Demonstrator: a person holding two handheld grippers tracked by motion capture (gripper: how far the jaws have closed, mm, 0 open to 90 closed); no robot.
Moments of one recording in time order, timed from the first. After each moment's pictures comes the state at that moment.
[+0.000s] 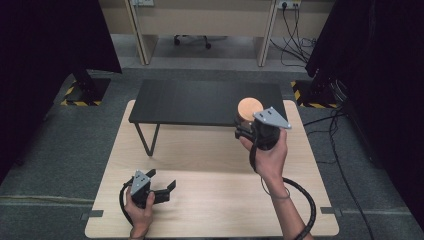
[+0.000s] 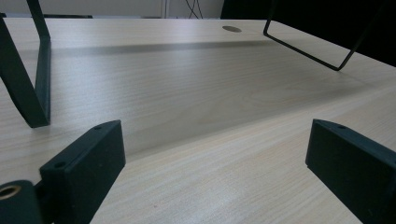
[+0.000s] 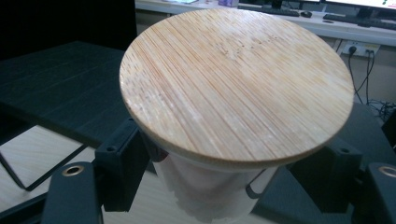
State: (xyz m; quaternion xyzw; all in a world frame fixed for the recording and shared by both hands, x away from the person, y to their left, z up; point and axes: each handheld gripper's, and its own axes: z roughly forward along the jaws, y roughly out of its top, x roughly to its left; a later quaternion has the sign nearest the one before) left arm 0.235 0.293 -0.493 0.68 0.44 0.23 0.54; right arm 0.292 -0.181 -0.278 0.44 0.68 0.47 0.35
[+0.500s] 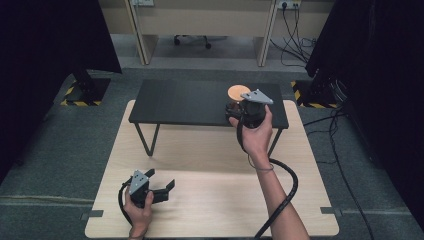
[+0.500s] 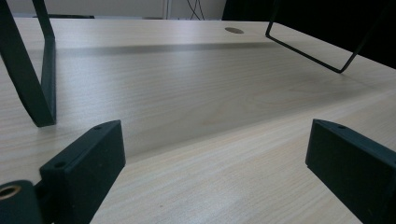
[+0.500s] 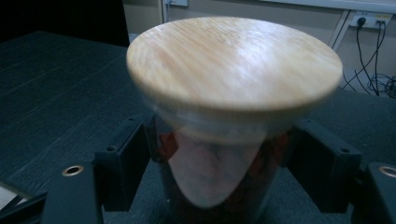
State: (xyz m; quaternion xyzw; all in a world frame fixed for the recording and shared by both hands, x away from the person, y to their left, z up) left arm 0.236 0.296 -0.494 0.68 0.45 0.23 0.54; right arm 0.357 -0.158 -0.280 0.48 0.67 0.46 0.33
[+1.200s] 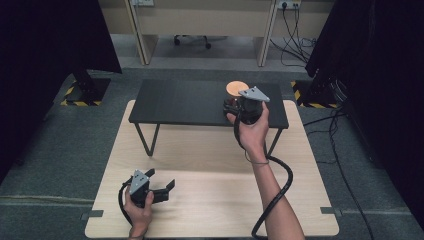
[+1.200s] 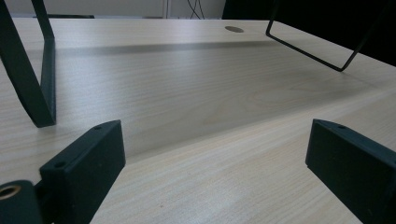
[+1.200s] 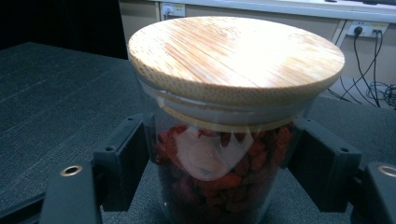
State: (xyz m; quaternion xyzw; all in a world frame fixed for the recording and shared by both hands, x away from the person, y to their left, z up) left arm 0.236 0.295 -0.493 0.68 0.44 0.24 0.53; right arm 0.370 -0.152 -0.291 0.47 0.67 0.46 0.34
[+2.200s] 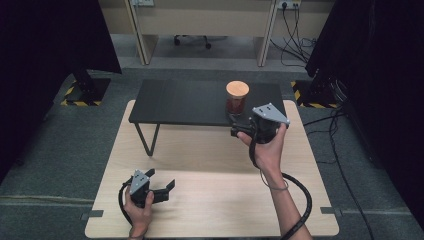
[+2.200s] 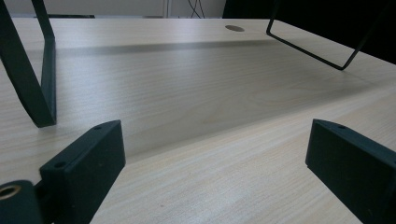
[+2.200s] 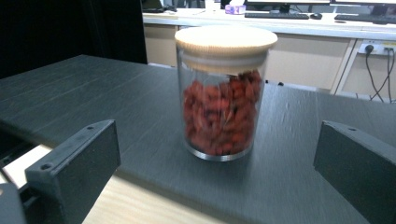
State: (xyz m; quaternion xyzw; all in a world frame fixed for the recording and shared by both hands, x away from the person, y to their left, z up) left arm 0.236 0.294 -0.493 0.68 0.44 0.24 0.53; right arm 0.300 -0.197 -0.305 0.44 0.66 0.52 0.34
